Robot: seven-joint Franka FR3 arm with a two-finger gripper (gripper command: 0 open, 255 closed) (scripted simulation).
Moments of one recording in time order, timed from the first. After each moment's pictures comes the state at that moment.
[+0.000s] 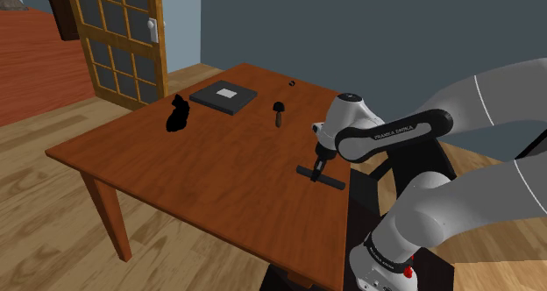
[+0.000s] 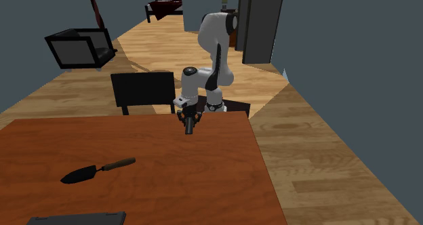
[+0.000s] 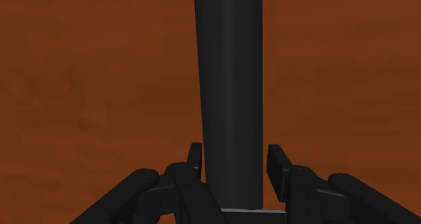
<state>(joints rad) -0.05 -0.57 -0.13 -2.96 -0.21 2.43 -0.29</state>
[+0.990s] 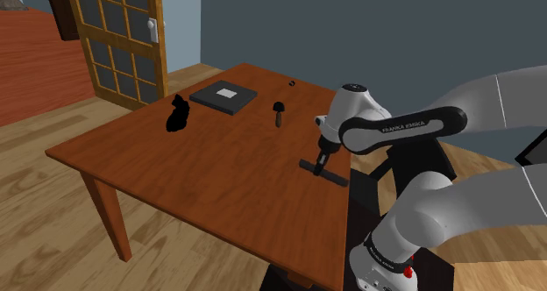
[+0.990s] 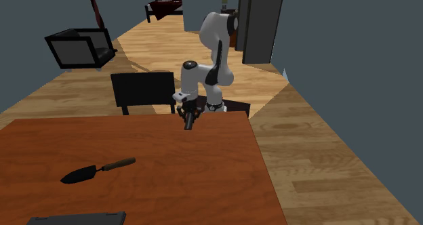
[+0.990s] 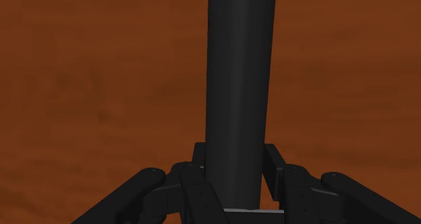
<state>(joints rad) -0.04 -0.66 -0.12 -2.92 -0.19 2.30 -0.30</state>
